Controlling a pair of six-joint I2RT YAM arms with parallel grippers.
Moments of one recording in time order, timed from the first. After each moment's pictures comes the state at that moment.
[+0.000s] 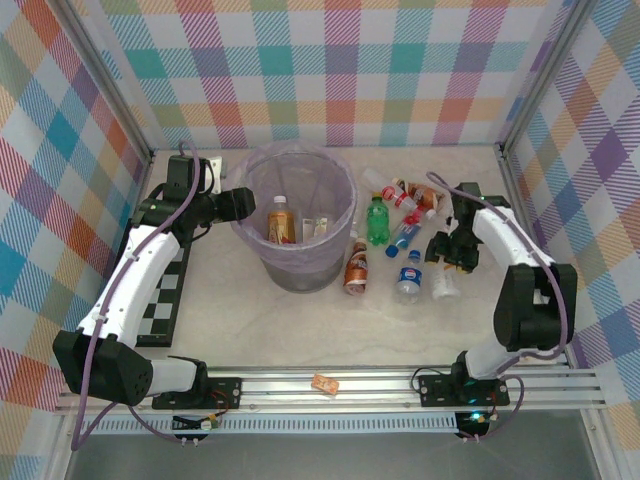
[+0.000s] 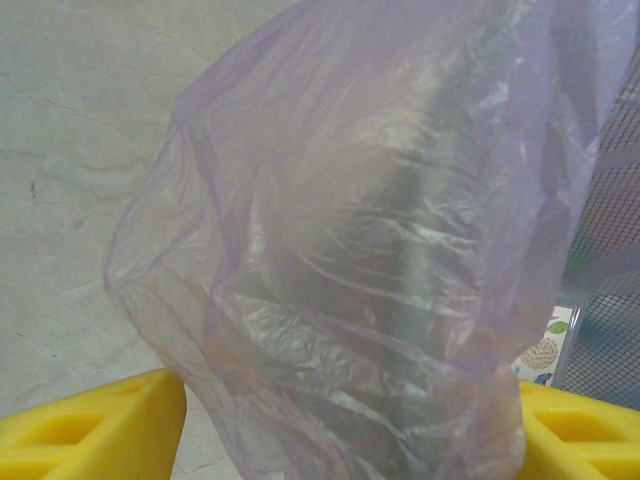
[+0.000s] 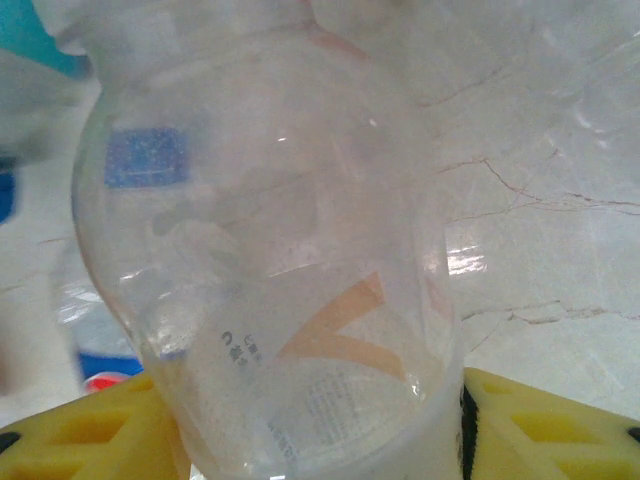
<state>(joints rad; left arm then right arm) -0.18 1.31 1.31 -0.76 0.16 -0.29 0.03 1.55 1.18 -1.10 -0.09 0.28</state>
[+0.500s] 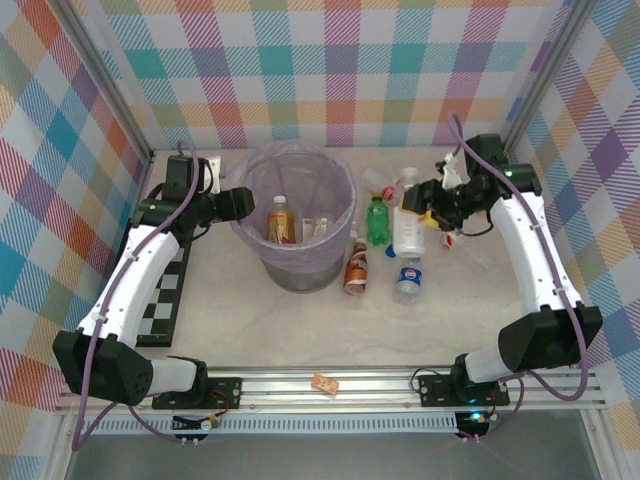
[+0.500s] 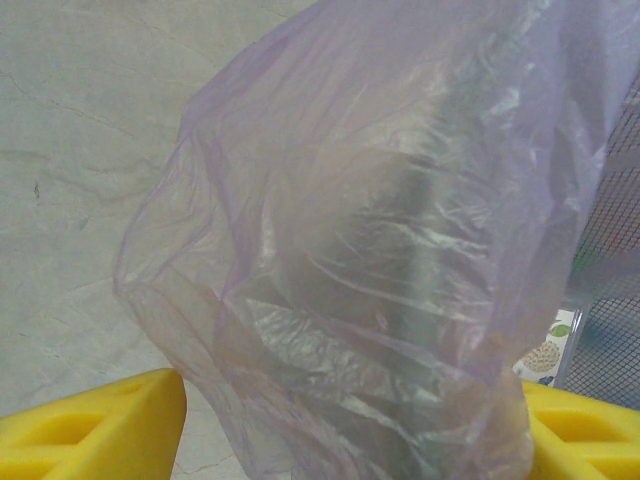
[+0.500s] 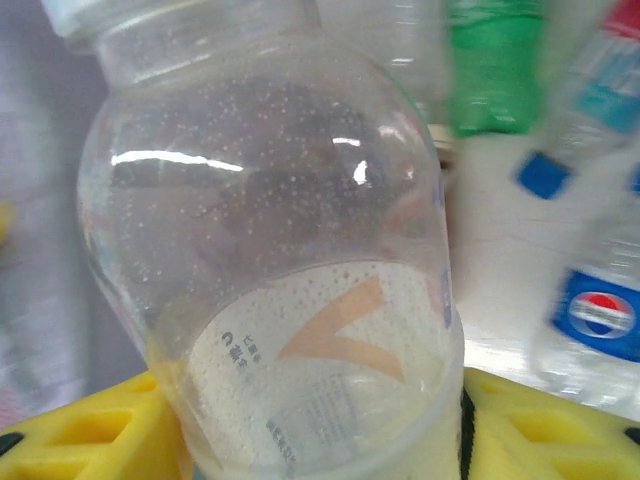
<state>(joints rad) -0.17 1.31 1.31 -0.76 0.16 -0.29 0.14 1.45 1.64 -1.25 -0.62 0.42</state>
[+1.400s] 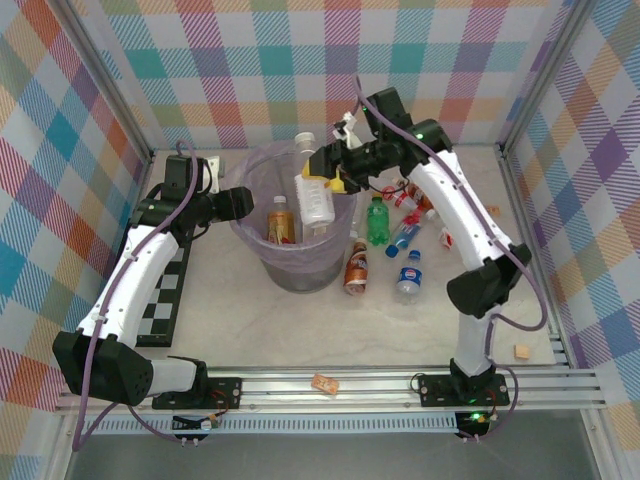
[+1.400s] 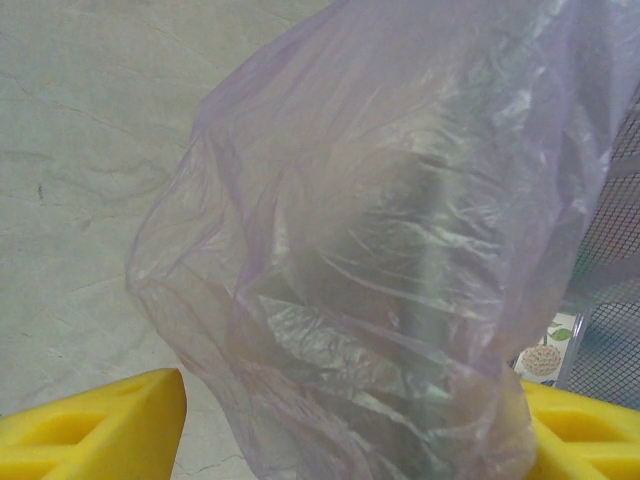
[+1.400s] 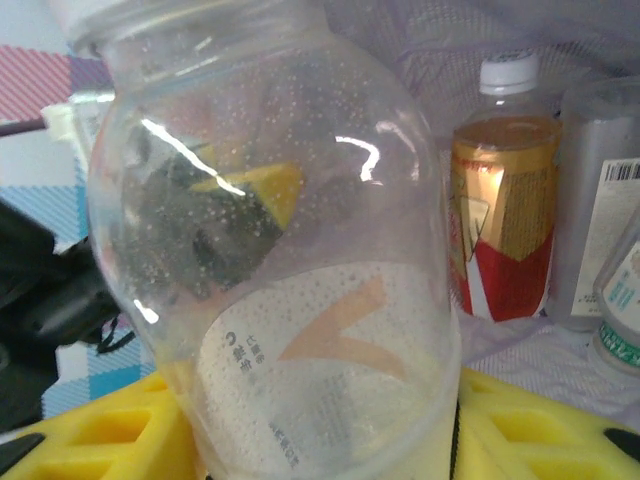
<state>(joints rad) -0.17 1.30 1.31 -0.76 0.17 -0.29 0.54 1.94 2.29 -1.18 -0.72 0.66</state>
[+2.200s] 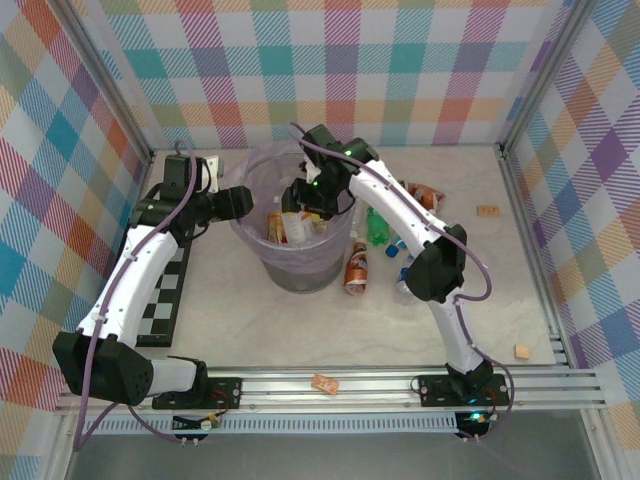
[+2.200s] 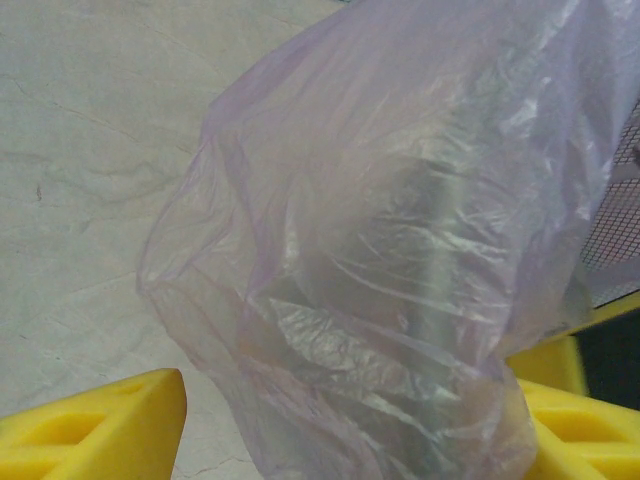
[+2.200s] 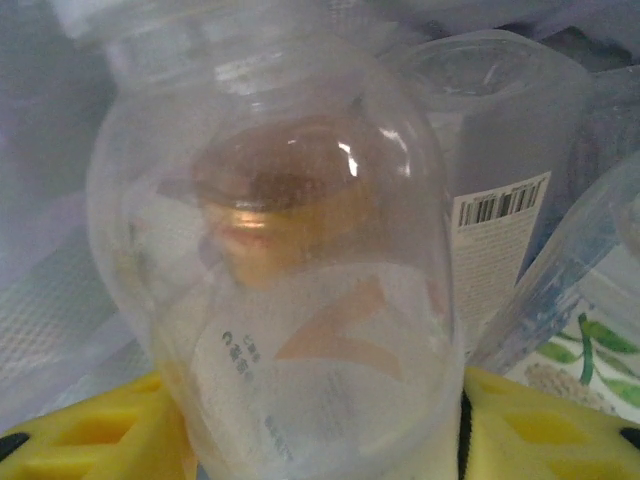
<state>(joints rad) -0.16 1.30 1.31 -0.76 0.17 -0.30 0.71 2.25 2.40 -1.29 -0.34 0.66</state>
